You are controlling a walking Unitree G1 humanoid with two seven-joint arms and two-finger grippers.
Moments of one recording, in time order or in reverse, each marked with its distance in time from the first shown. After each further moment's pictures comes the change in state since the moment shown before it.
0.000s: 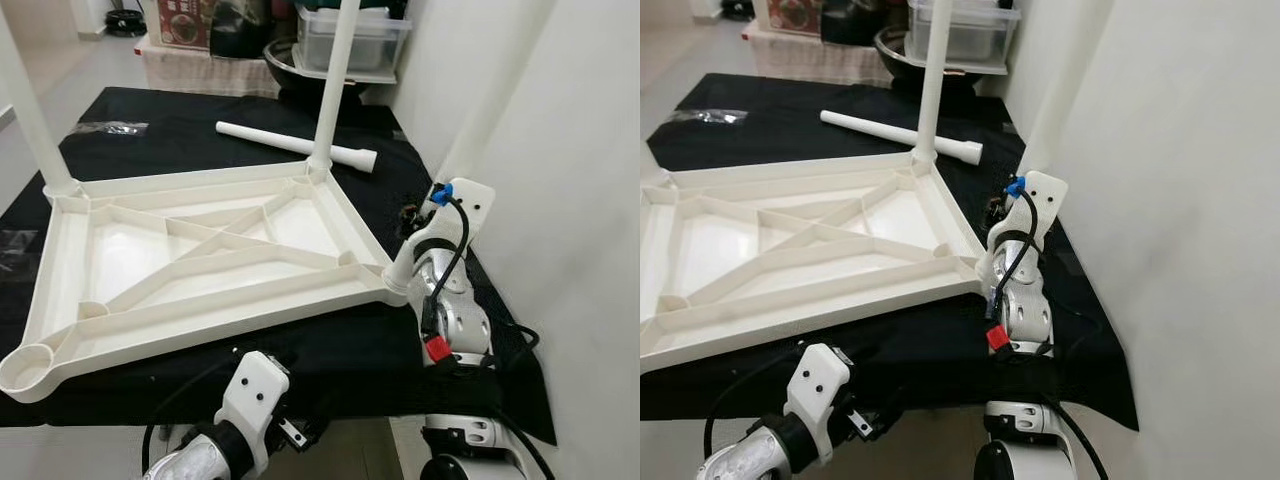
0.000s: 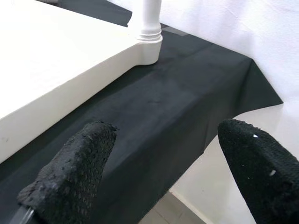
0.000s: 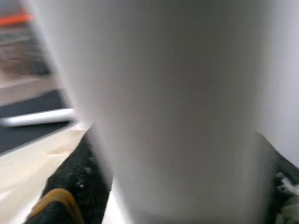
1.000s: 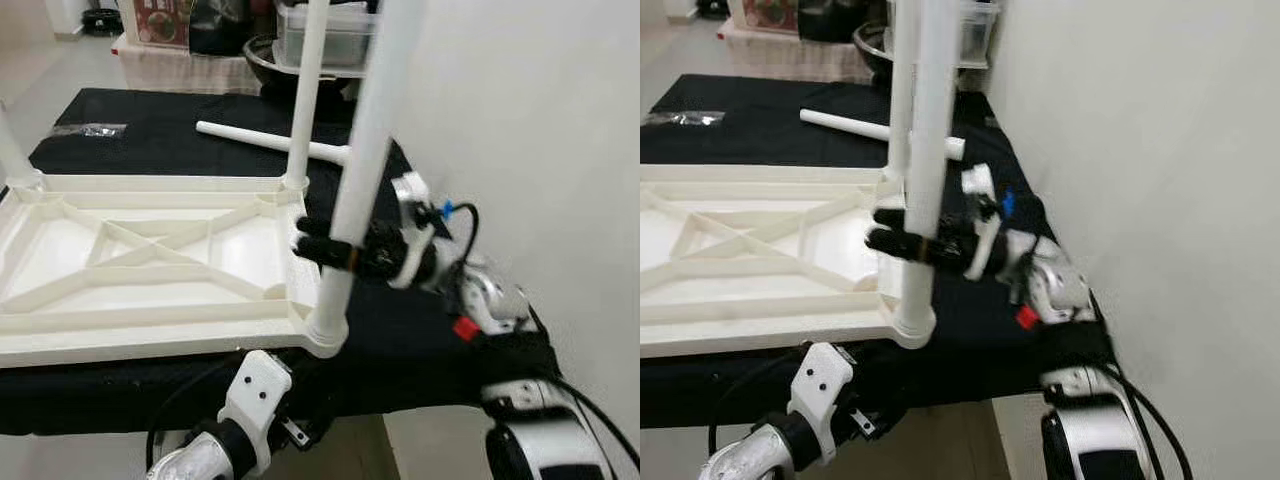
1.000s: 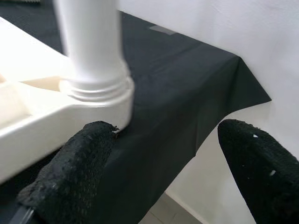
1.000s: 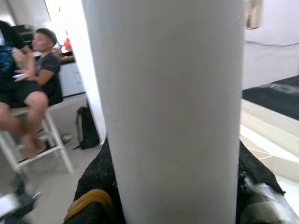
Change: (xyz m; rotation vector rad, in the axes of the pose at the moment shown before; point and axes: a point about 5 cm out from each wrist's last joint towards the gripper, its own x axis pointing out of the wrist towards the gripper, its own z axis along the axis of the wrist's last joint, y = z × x) left arm 0.001 -0.001 -0.002 -0.008 0.010 -0.007; right arm -0.026 0.044 0.007 0.070 0.206 1.539
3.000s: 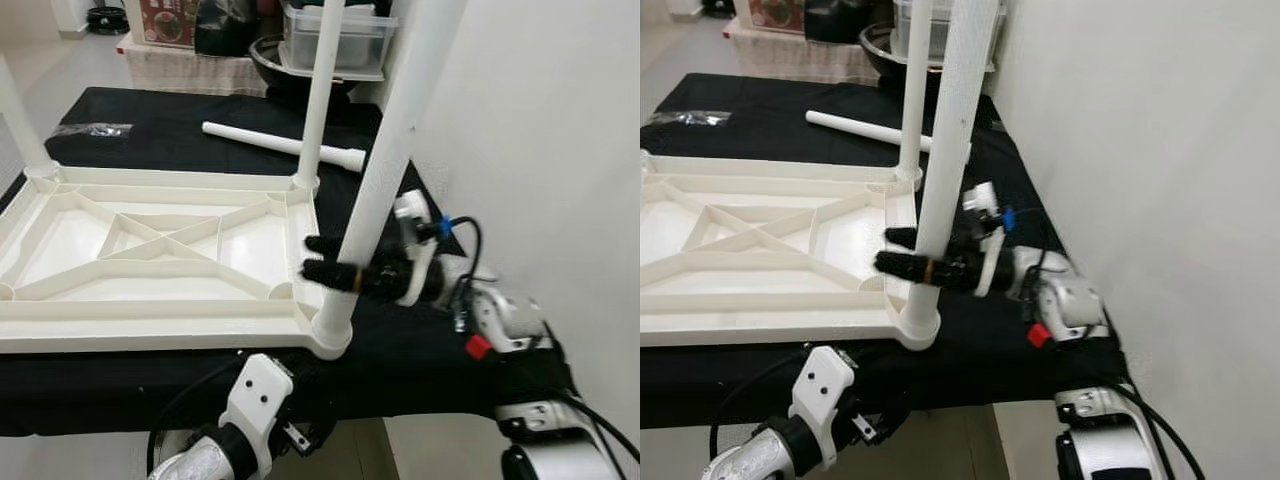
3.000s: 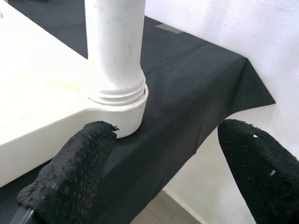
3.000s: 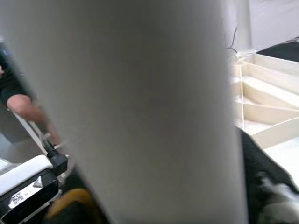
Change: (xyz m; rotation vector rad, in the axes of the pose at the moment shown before) left arm 0.000 -0.003 -0.002 -0.014 0.006 -0.005; right arm -0.017 0.008 -0.018 0.079 0.107 0.035
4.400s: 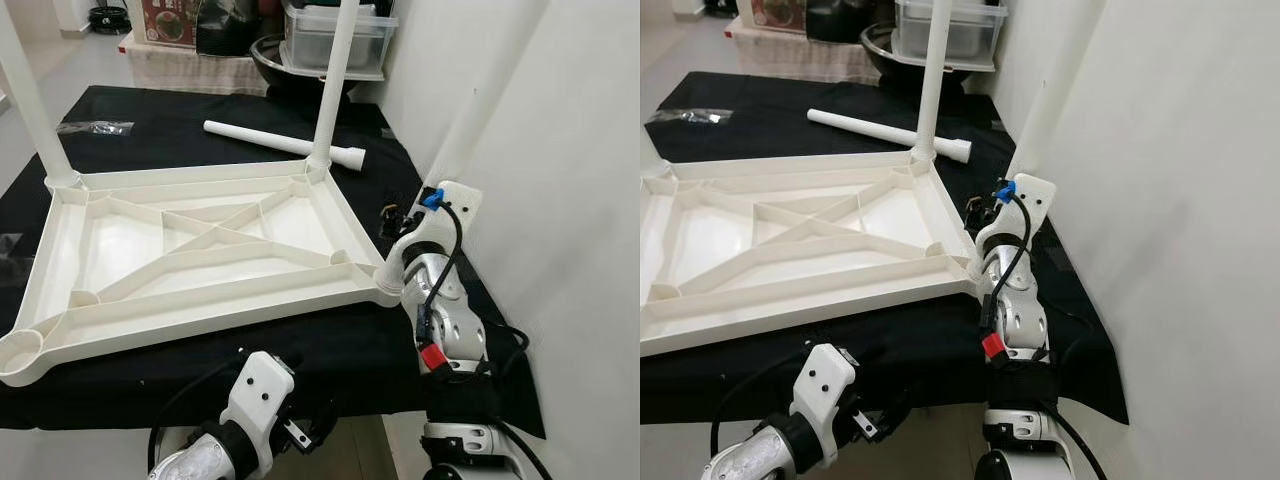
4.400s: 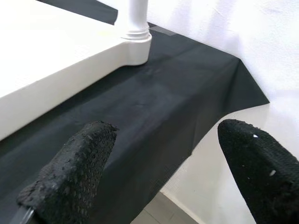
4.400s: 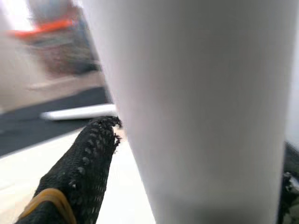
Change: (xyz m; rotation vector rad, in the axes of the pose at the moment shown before) left arm 0.001 0.000 0.002 0.006 -0.007 -0.003; right arm -0.020 -0.031 0.008 -0.043 -0.375 -1.344
